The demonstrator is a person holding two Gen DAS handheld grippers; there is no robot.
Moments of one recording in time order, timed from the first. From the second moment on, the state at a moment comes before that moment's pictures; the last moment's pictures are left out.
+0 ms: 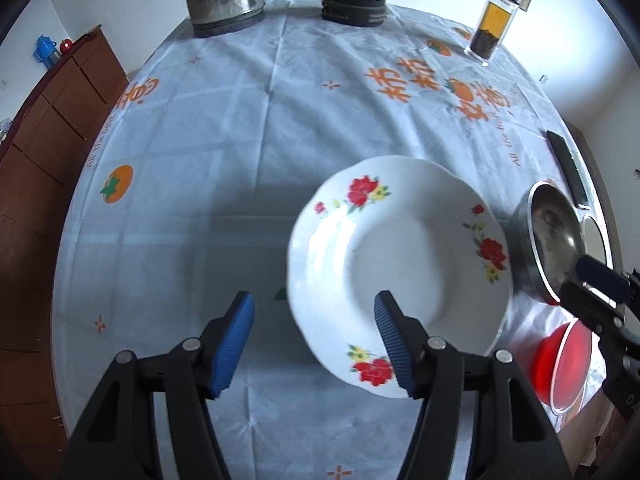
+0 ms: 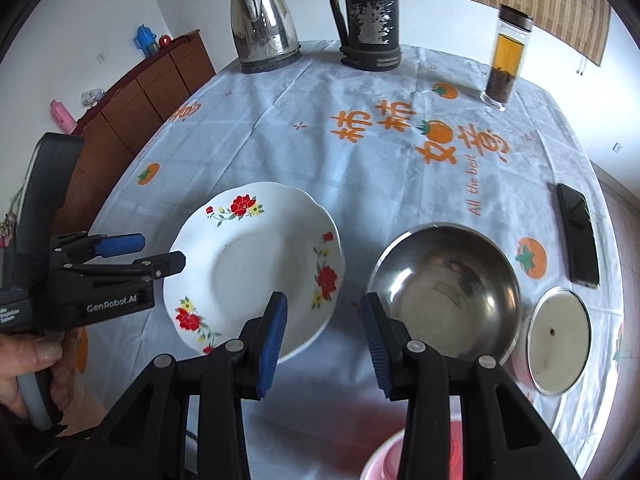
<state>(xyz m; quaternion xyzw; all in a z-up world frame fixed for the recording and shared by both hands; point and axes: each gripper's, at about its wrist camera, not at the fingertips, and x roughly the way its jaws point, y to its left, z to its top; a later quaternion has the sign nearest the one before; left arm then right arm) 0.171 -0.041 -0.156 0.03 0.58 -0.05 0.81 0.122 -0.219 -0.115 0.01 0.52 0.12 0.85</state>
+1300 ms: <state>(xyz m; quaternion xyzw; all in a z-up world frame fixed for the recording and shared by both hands) 0.088 -0.222 -0.153 0.12 0.60 -0.26 0.75 -0.013 -0.366 -0.160 0.11 0.54 0.00 0.83</state>
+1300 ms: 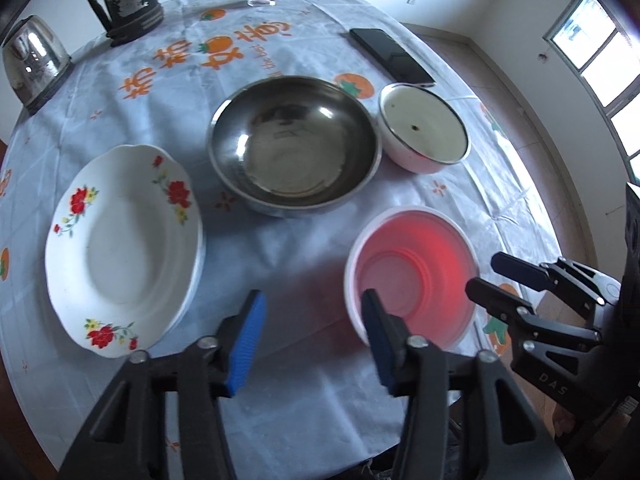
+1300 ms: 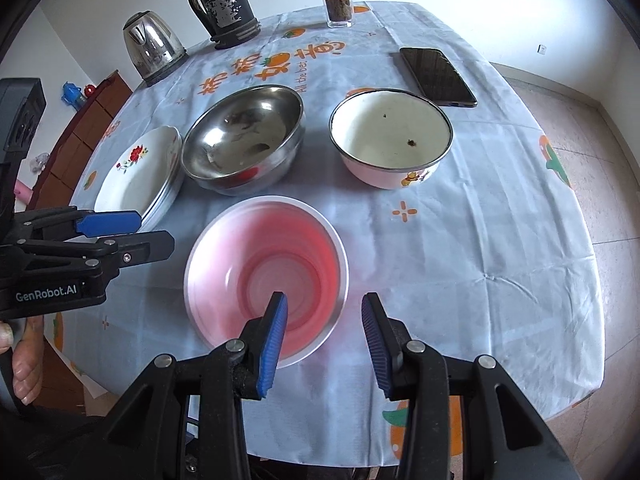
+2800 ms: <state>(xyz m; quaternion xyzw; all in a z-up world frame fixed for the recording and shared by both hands) 0.082 -0.244 -0.127 0.14 0.58 -0.29 0.75 0.001 -0.372 -0.130 0.11 0.53 0.04 0.84</state>
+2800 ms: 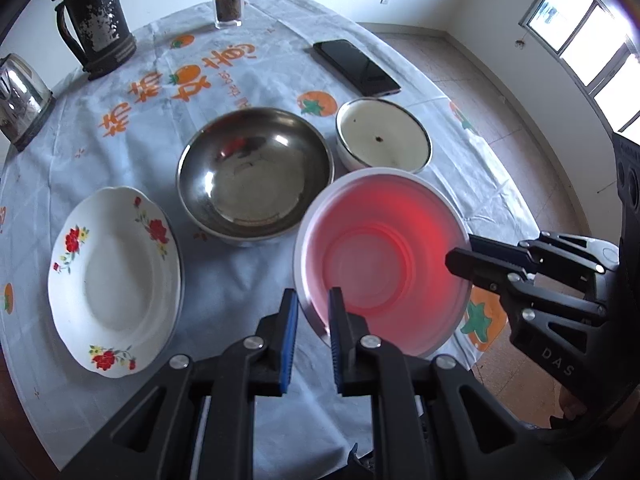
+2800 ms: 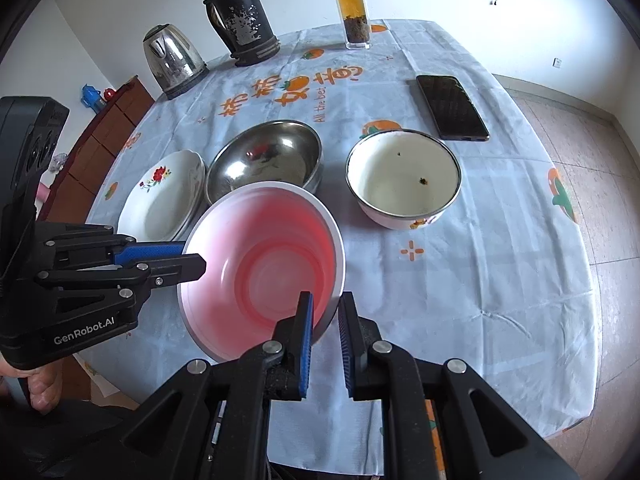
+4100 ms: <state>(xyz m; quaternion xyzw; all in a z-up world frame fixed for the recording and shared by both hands) 0.146 -0.220 -0.099 0.12 0.56 -0.24 0.79 0.088 -0.352 -0.087 0.08 0.47 0.07 0.87</state>
